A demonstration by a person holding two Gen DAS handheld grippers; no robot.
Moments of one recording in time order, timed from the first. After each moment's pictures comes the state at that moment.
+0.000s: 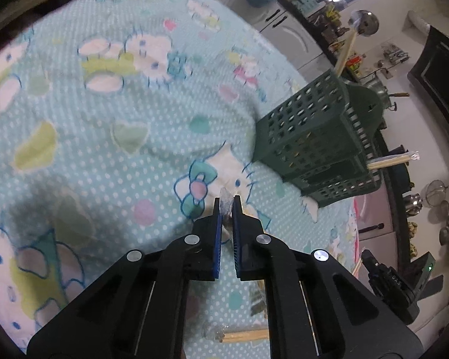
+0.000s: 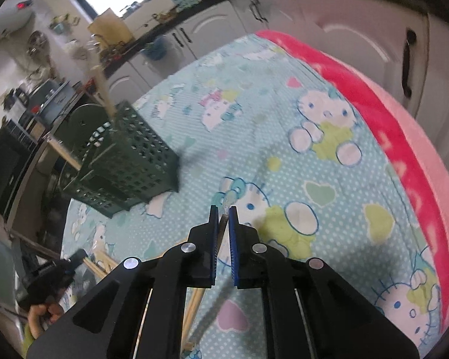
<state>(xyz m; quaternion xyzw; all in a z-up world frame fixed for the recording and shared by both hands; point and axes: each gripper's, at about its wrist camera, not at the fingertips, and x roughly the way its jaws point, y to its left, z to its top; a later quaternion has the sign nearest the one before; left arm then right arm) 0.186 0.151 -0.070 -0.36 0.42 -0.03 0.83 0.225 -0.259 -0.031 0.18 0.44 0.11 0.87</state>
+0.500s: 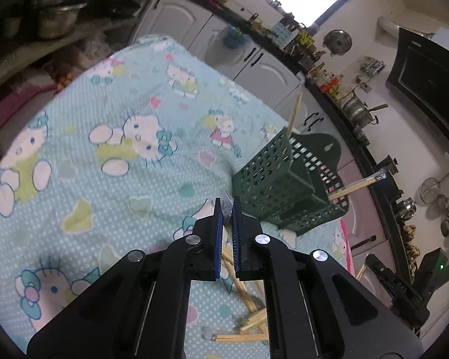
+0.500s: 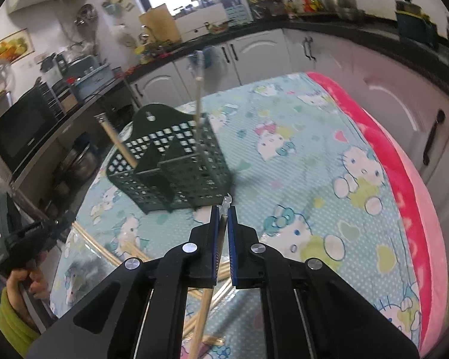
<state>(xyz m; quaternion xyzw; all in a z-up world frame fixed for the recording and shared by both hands) 0.165 0.165 -0.003 -0.32 0.34 -0.02 0.89 0.207 -0.210 0.022 0.10 0.38 0.18 0.90</state>
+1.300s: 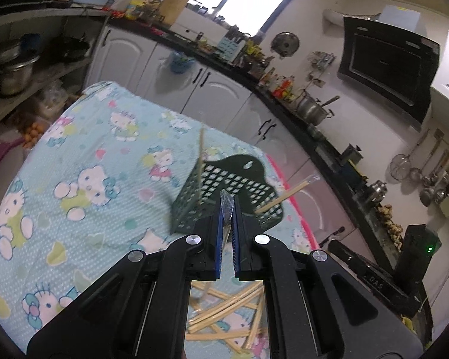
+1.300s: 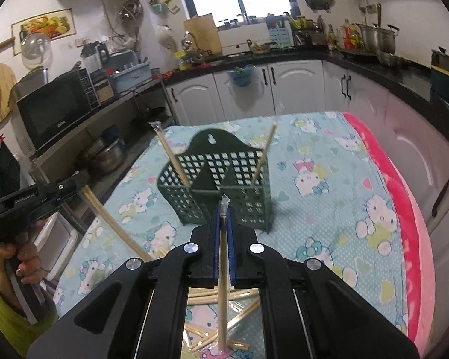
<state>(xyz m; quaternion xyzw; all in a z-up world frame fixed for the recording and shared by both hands) 0.155 0.121 0.080 -0.26 0.27 -0.11 0.92 0.186 -0.174 0.073 0.04 0.32 0.25 0.91</state>
